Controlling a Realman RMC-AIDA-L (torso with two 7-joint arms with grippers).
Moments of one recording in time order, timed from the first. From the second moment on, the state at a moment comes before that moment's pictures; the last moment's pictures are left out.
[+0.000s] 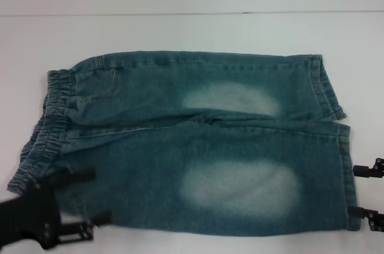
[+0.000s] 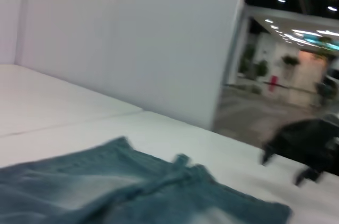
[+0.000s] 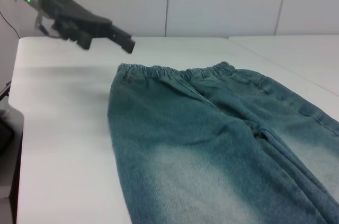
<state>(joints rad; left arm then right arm) -0.29 -2.11 0.28 0.61 2.26 1.91 -1.00 0.29 2.04 -0.36 -0.78 -2.30 -1.87 0.82</state>
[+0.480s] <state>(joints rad) -0.25 -2.16 0.21 1.03 2.24 1.91 -1.36 0.29 2.04 -0.36 -0.78 -2.30 -1.85 0.82</state>
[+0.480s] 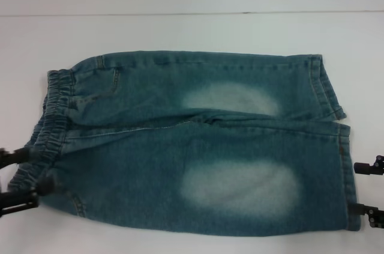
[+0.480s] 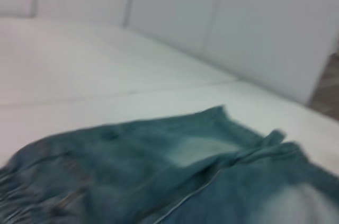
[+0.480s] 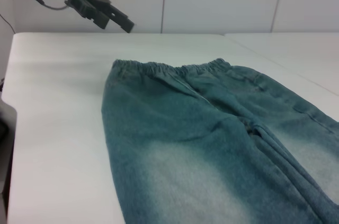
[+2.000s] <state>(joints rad) -0.31 -2.16 0.34 1.12 2.53 1.64 -1.63 0.30 2.05 -0.36 -0.79 -2.30 -1.84 0.83</state>
